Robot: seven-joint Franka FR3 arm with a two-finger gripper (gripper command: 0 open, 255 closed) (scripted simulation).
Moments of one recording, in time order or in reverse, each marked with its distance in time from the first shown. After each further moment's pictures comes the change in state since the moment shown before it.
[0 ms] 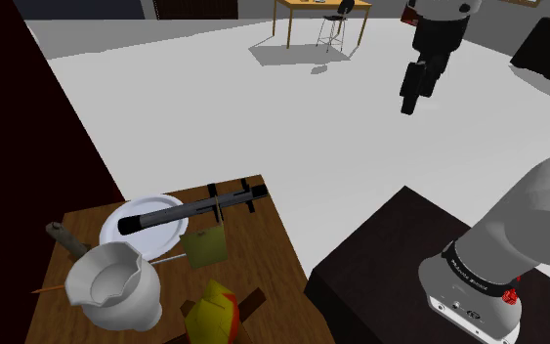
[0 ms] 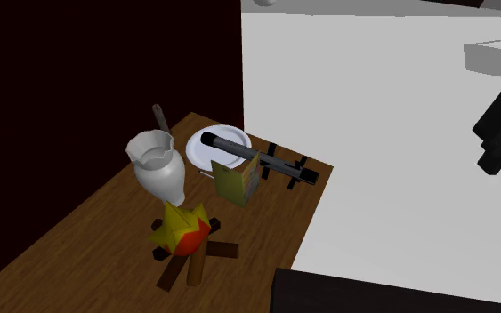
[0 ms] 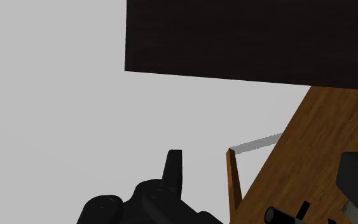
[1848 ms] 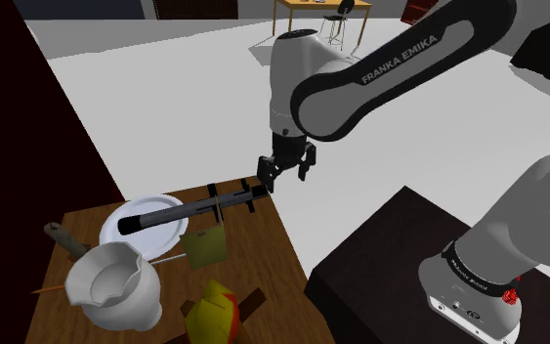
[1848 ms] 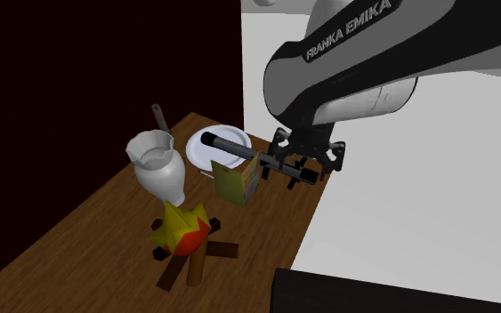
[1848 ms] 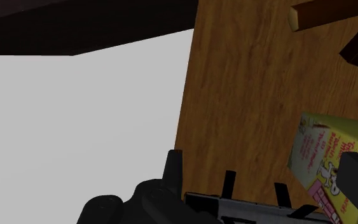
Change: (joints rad) arm 0.067 0.729 0.364 0.055 0.161 0.734 0.651
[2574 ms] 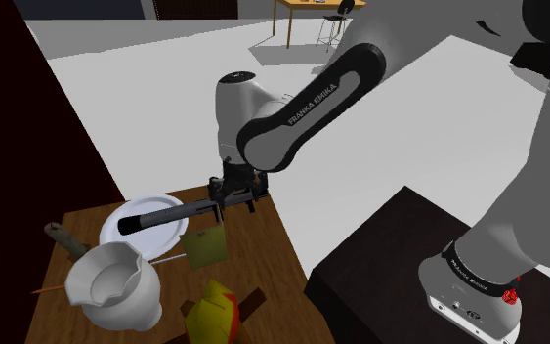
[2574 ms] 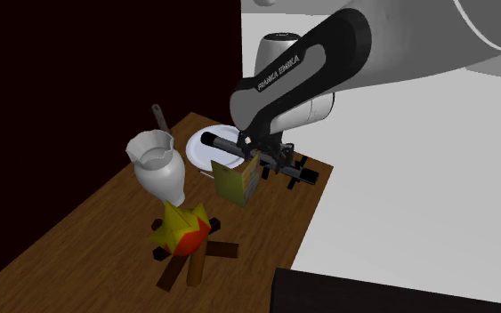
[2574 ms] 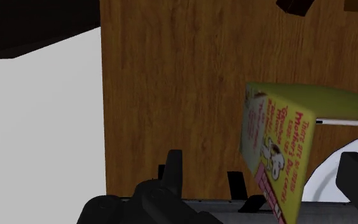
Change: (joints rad) arm 0.110 0.434 -0.020 0.308 -0.187 0.149 0.314
